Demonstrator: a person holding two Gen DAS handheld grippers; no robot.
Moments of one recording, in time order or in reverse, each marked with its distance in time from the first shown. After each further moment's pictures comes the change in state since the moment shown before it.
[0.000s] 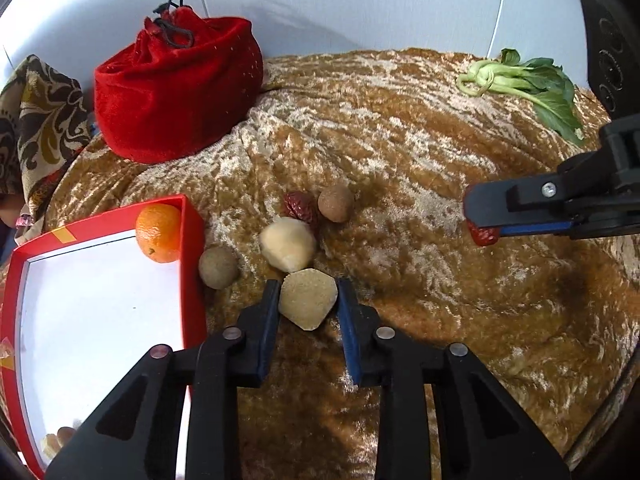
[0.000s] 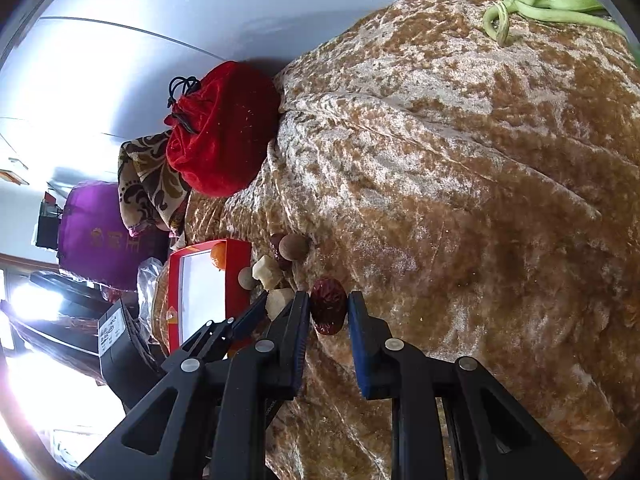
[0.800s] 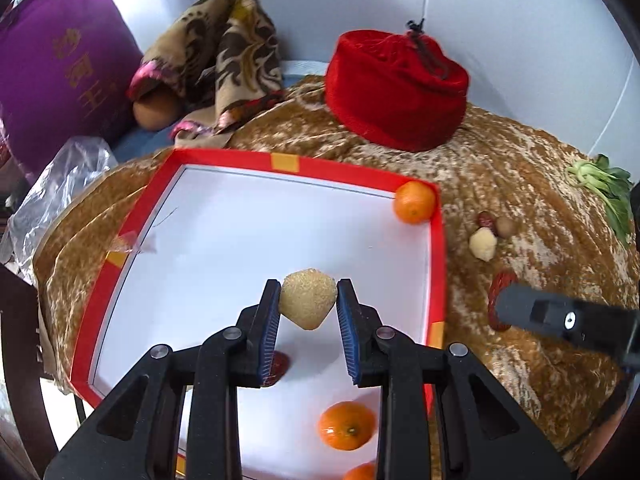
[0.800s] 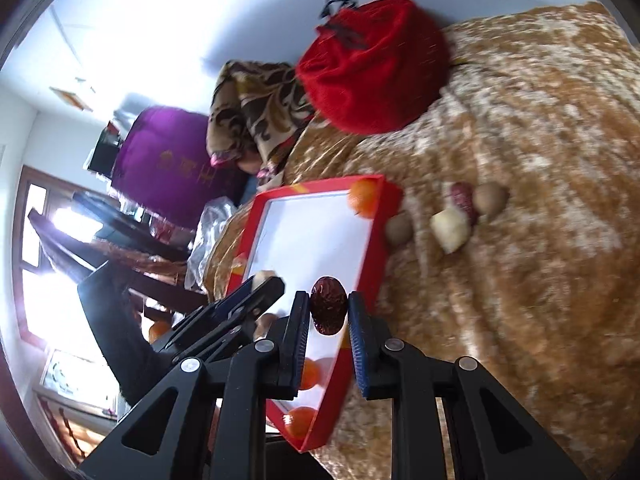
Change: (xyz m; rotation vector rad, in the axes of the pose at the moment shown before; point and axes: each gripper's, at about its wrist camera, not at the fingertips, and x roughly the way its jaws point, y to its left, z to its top) left arm -0.074 0.126 -0.047 -0.368 0.014 0.212; right arm 0.053 0.105 -0.052 -0.258 0.068 0.210
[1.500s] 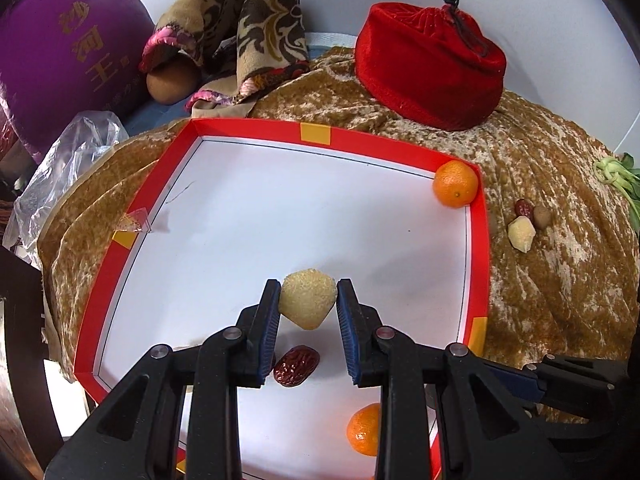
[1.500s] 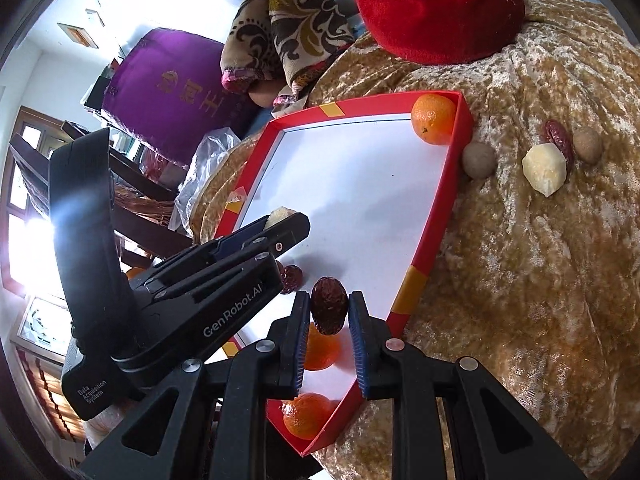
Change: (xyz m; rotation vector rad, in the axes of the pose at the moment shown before) left arm 0.023 0.007 -0.004 -0.025 0.081 0.063; right arm 0.057 0.029 -0.030 -0.119 0.121 -0.064
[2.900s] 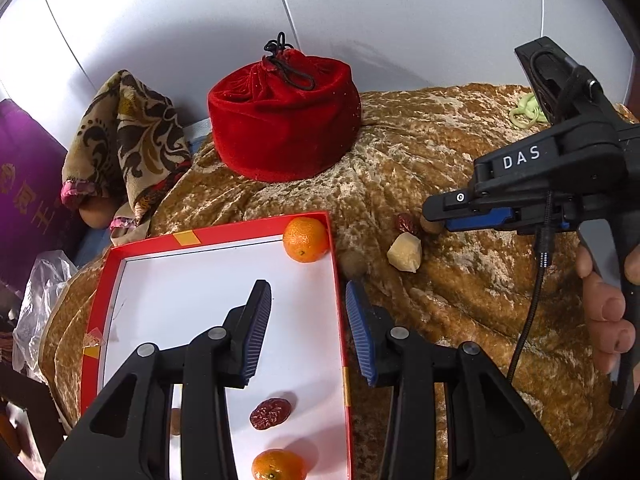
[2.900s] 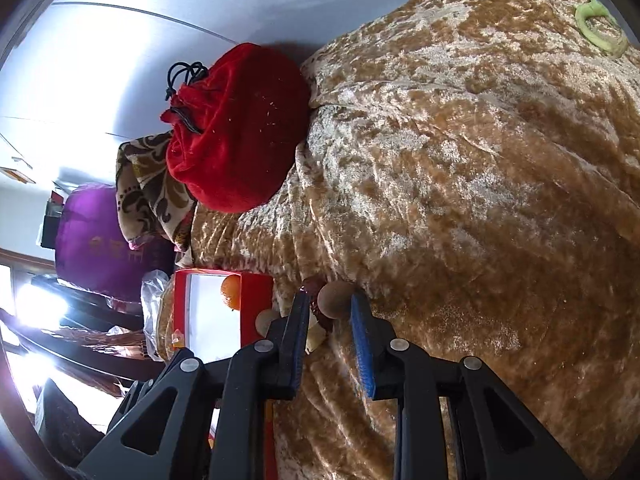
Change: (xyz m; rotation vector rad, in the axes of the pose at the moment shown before) left arm -0.028 -0.097 0.005 0.356 -0.228 -0.059; right arm -0.071 -0.137 0.065 0.373 -0.175 -0.108
